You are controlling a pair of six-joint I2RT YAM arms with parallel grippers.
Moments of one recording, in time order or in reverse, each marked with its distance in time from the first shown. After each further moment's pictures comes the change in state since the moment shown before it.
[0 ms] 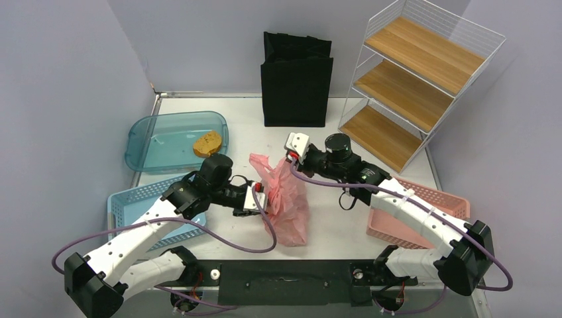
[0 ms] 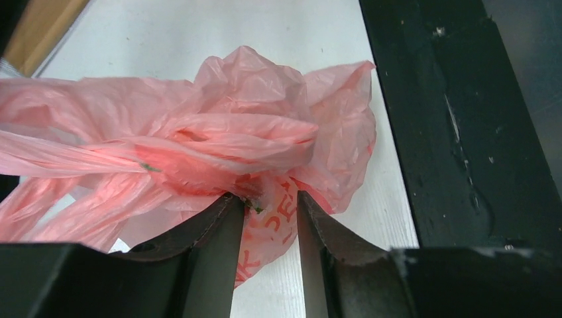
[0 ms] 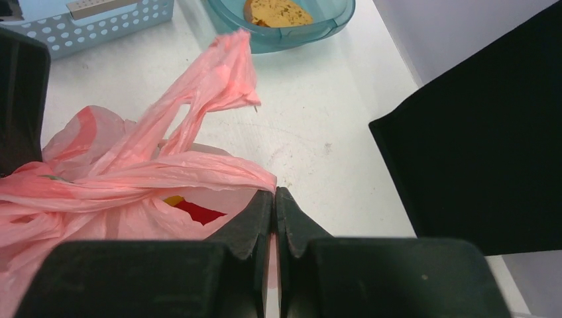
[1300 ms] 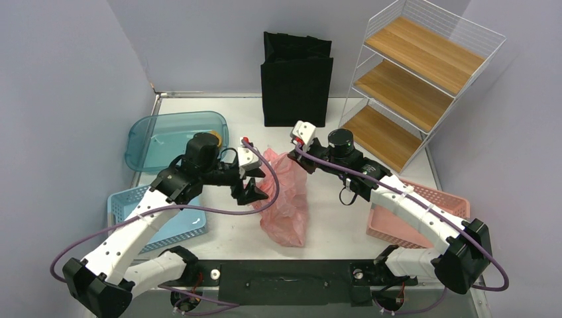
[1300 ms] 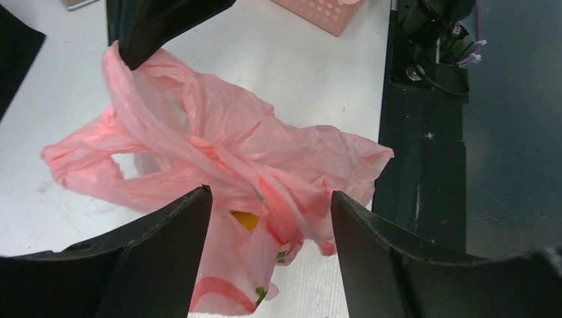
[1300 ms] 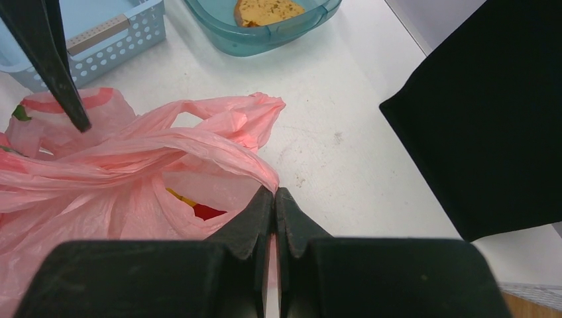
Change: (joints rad) left arm 0.159 0.027 0.172 -0.009 -0.009 -0.420; right arm -0.060 0.024 0.008 0.023 -0.014 0.183
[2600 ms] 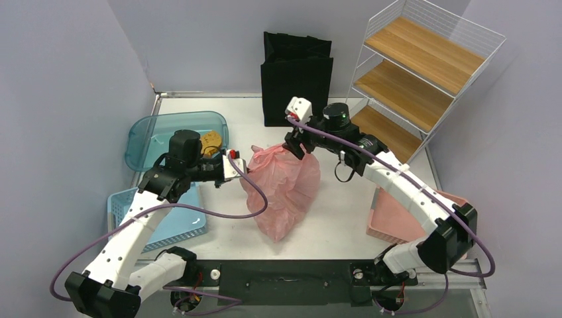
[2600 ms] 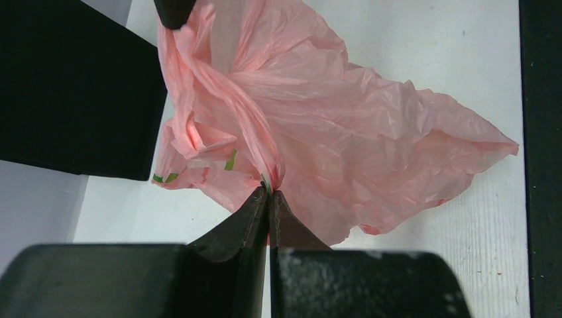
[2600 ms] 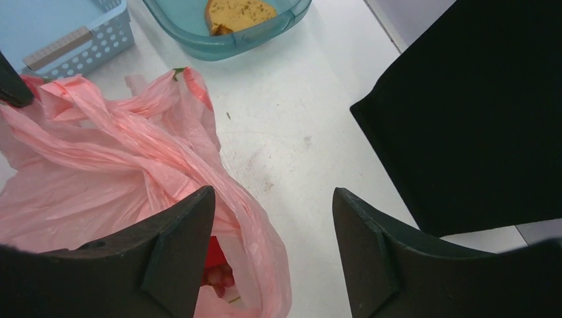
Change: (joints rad) left arm 0.167 -0.014 -0.006 -0.072 0.022 0.525; right arm -0.060 0.142 0.290 -0.195 -0.011 -0.032
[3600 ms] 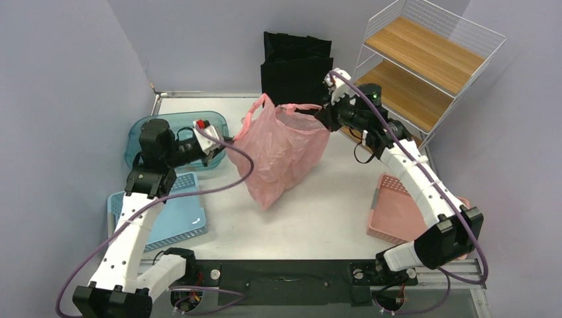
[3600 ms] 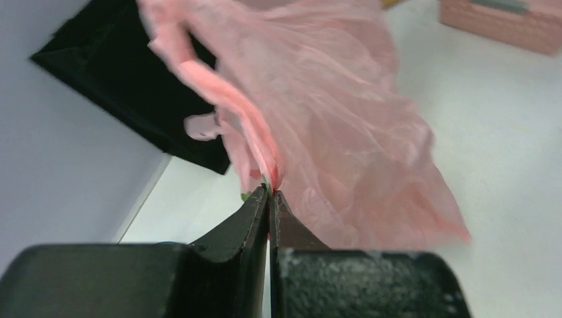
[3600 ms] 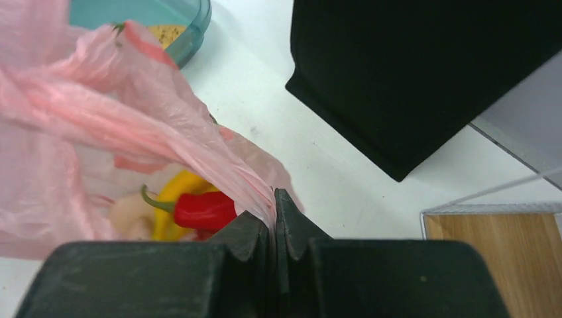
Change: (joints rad) left arm 0.220 -0.013 0.014 0.413 0.013 -0.410; right arm -0.234 0.078 0.149 -0.109 -0.038 0.160
